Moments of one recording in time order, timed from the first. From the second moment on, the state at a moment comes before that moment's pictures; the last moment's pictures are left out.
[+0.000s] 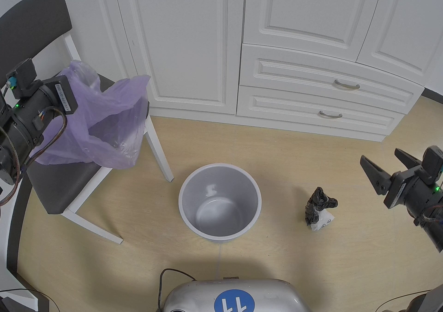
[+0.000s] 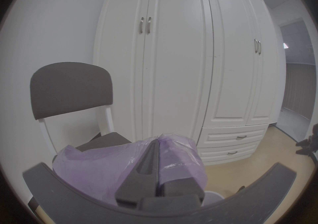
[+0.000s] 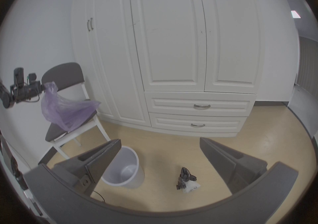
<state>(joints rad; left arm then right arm) -0.31 1.33 -0.73 -0.83 0.24 0.02 0.60 1.19 -0.34 -0.84 -0.44 0.04</state>
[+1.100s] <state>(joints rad) -0.48 1.42 -0.76 -0.89 0.40 -0.04 0.58 1.16 -0.32 -0.87 -0.27 0.02</state>
